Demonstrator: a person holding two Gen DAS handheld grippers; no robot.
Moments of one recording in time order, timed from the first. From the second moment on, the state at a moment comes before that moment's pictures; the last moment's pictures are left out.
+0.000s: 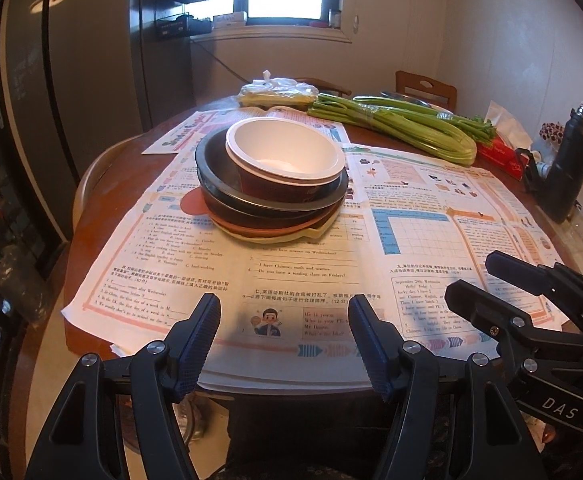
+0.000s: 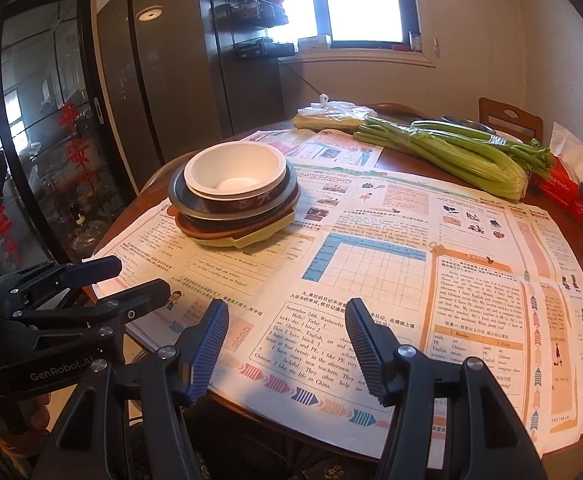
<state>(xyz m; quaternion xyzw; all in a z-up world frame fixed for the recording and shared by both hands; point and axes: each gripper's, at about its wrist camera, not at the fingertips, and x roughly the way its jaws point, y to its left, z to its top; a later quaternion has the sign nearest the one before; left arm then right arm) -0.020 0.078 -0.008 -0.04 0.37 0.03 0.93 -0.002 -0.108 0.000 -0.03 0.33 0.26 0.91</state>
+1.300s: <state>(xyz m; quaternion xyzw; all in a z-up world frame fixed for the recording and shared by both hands) -0.023 0.082 -0.018 -0.03 0.38 0.05 0.92 -0.010 -0.112 0.001 -0.02 0.32 0.25 0.91</state>
